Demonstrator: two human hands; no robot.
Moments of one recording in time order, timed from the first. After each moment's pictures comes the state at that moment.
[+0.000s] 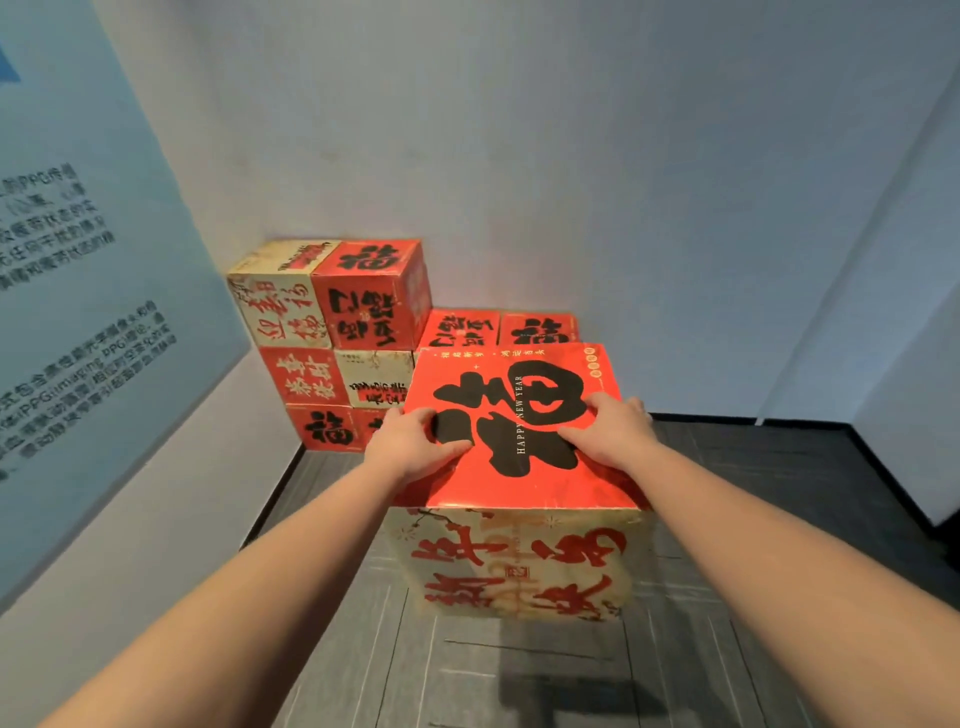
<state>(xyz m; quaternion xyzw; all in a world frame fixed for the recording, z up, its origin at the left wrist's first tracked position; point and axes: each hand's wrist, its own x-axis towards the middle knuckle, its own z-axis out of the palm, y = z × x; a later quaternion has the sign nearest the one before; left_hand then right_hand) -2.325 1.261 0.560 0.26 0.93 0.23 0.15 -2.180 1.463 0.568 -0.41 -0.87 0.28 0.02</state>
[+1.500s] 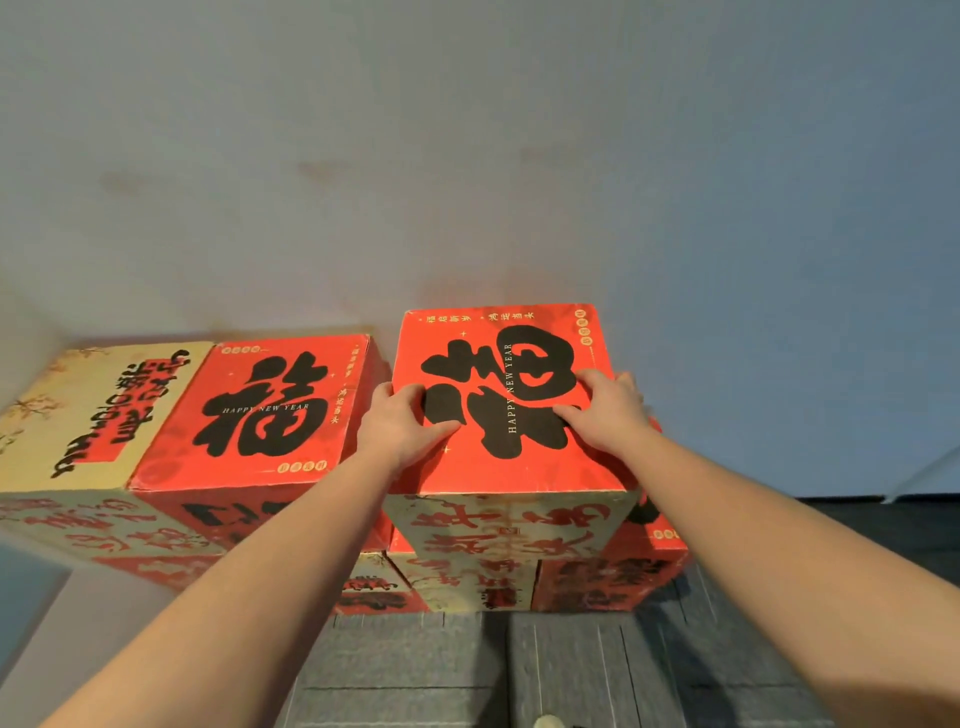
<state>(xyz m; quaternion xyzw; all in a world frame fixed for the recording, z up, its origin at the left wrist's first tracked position) -3.009 1.702 0.495 0.26 0.92 0.23 0.15 -2.849 1.894 0.490 -0.44 -0.84 0.30 0.04</state>
